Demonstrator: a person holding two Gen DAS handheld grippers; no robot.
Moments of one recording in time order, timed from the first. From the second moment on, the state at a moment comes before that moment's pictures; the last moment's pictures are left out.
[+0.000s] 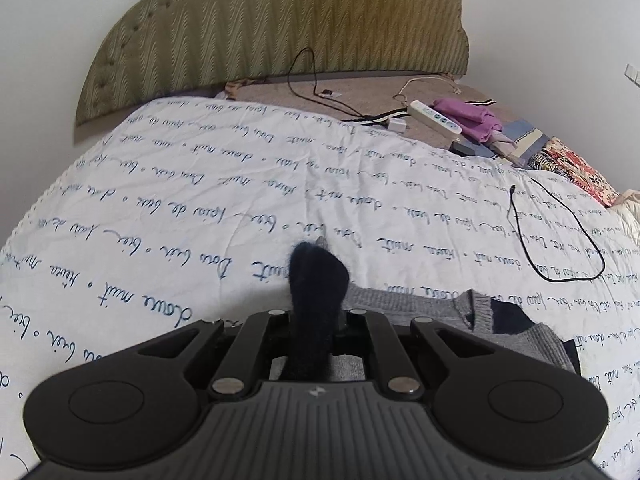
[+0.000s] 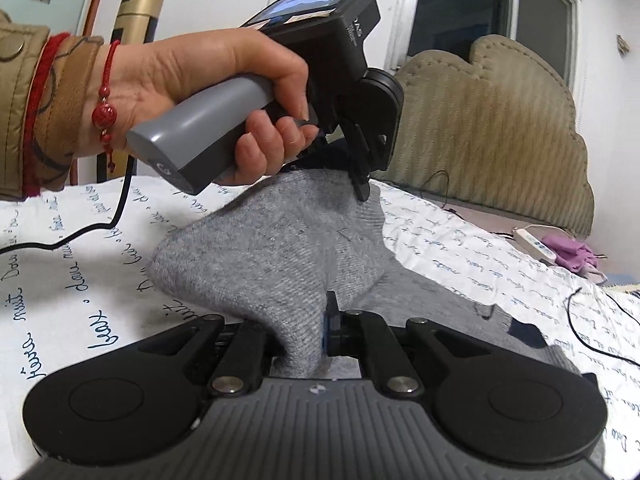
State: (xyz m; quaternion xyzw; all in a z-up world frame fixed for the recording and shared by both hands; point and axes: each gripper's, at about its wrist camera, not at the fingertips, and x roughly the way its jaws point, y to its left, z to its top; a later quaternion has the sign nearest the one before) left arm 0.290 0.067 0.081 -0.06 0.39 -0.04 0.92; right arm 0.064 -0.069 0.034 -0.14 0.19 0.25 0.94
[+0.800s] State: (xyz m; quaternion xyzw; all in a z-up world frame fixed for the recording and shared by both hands) left arm 0.277 -0.094 0.084 0.02 0.38 -0.10 0.92; right arm 0.036 -0.187 0.030 -0.05 0.20 0.18 0.96
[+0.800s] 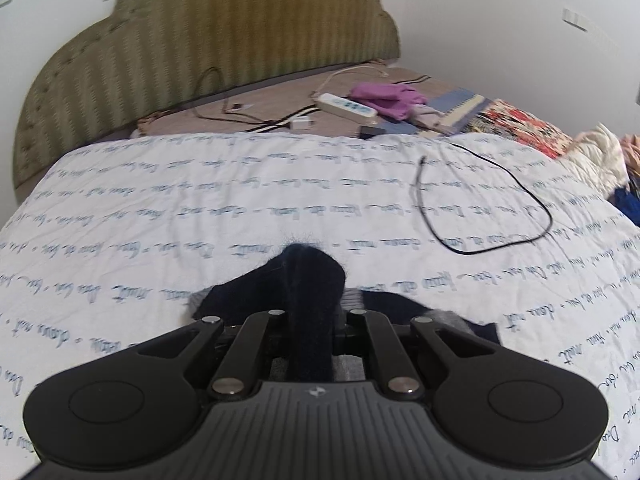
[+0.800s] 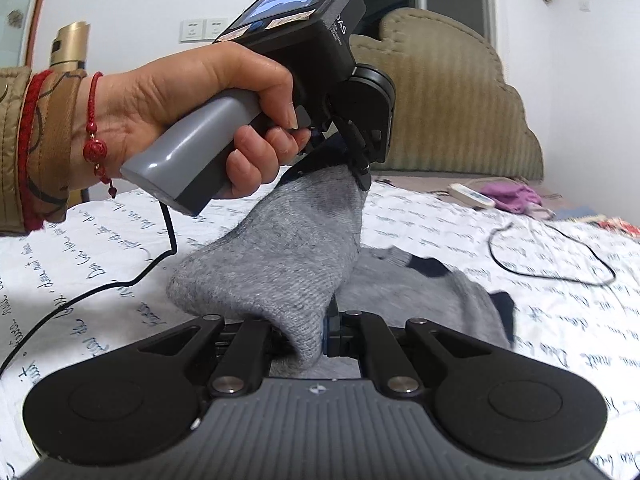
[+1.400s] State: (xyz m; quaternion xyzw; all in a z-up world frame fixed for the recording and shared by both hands) left arm 0.288 -0.202 0.029 0.04 0.42 -0.15 0.89; right arm 0.049 -0.277 -0.011 0.18 0.30 0.19 0.92
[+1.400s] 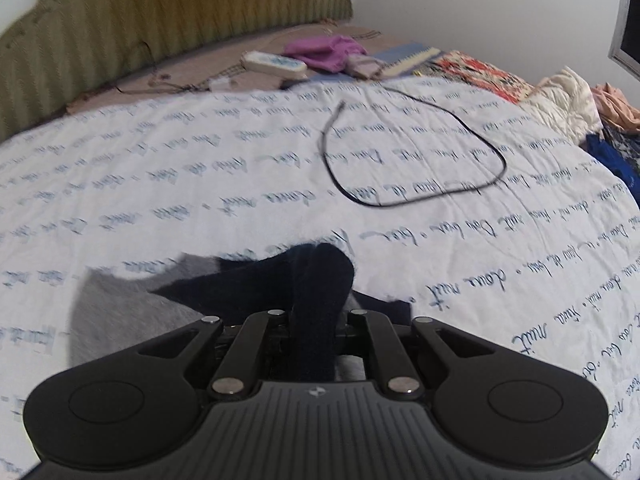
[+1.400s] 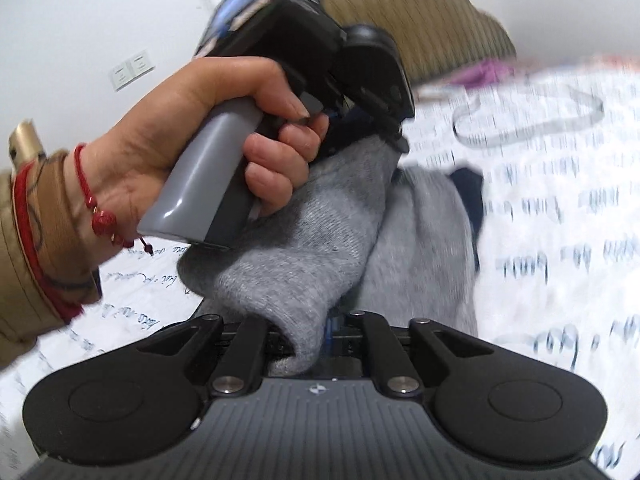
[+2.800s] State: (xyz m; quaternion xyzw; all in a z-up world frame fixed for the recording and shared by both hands) left arm 0.061 -0.066 -0.005 0.21 0.28 -0.19 0.92; right arm 0.071 -0.341 -0.061 0.48 0.34 0.18 0.79
